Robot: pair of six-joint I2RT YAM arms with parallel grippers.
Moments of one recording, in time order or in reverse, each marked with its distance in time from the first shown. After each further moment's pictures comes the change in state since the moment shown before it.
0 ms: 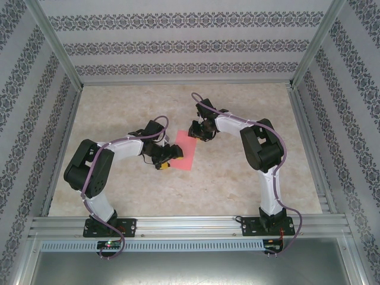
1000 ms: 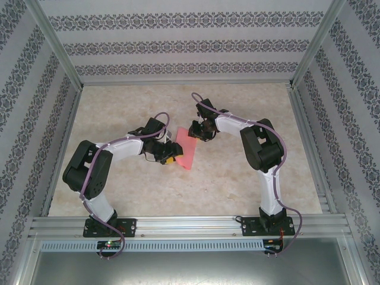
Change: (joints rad) left arm -0.007 -0.021 0.016 0.053 0.022 -0.006; right arm 0.000 -0.001 -0.005 0.007 -0.003 0.000
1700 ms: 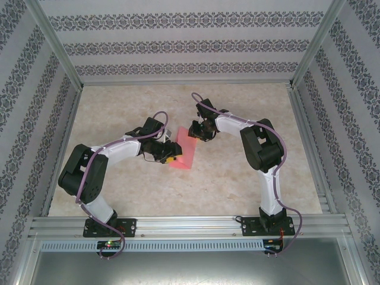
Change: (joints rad) left arm 0.000 -0.054 -0.017 -0.005 0.015 0.018; right arm 0.000 -0.001 -0.002 0.001 0.000 0.000
